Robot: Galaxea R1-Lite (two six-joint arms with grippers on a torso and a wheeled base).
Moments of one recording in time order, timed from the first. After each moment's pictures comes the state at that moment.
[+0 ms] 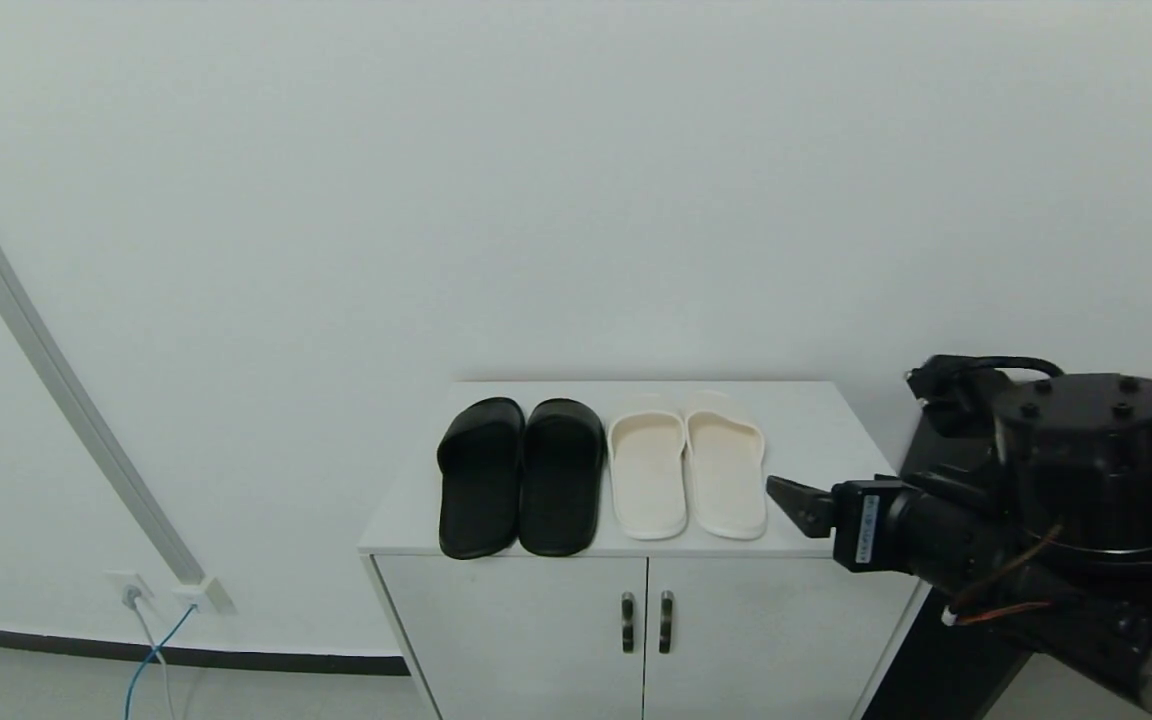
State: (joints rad) left arm 0.00 0.00 0.00 0.00 0.02 -0.01; right arm 0.78 1.53 -0.70 -0.45 -0.45 0.40
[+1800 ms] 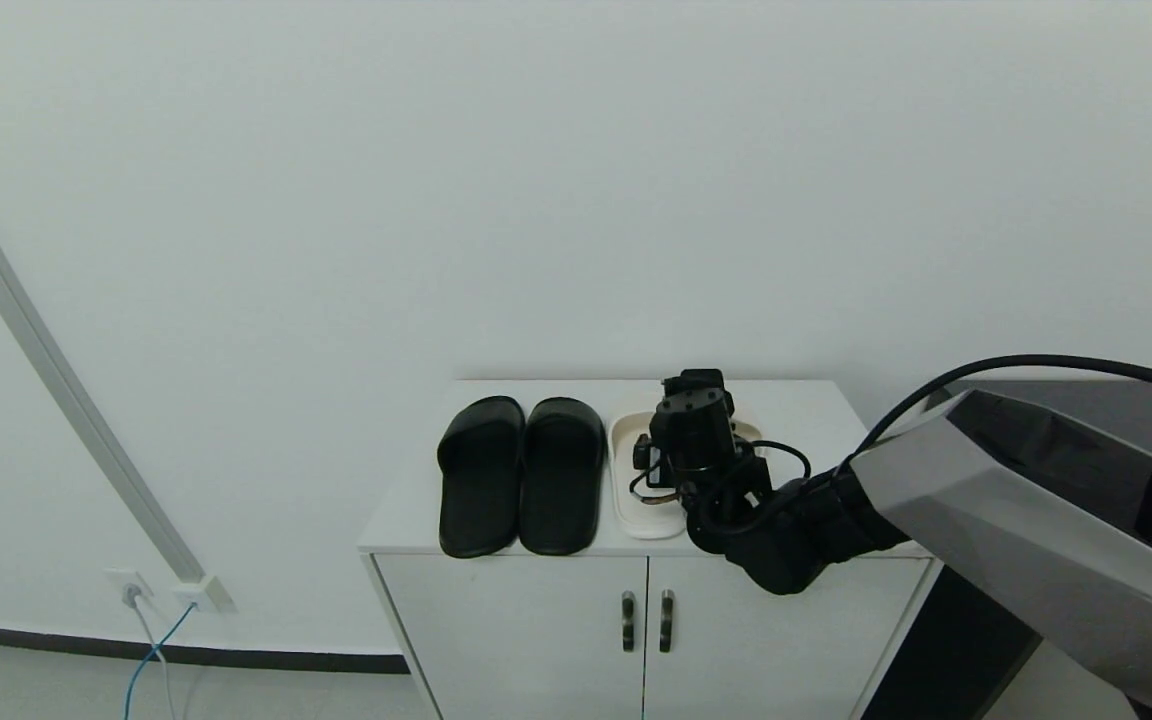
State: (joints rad) left arm 0.00 0.00 0.00 0.00 0.02 -0.02; right arm 0.71 2.36 -1.44 -0.60 -0.66 0.26
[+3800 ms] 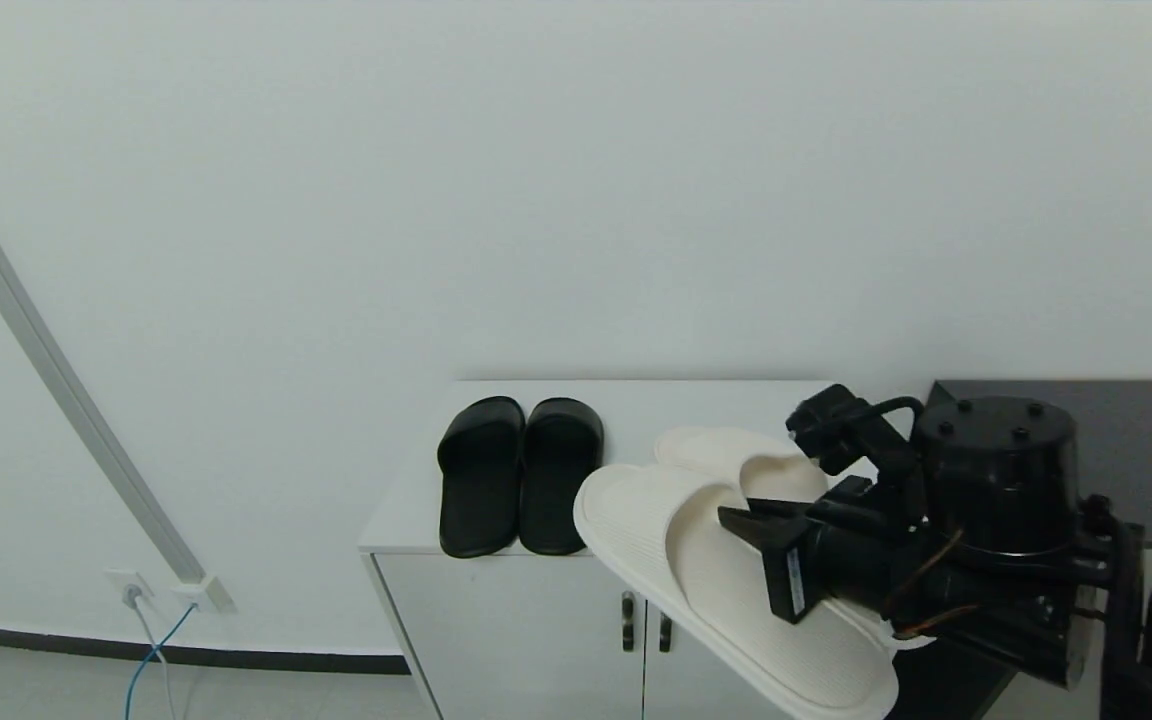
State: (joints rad) left arm 0.00 0.00 0.00 0.00 0.02 0.00; right arm 0.76 1.66 -0.66 -0.69 -0.06 0.06
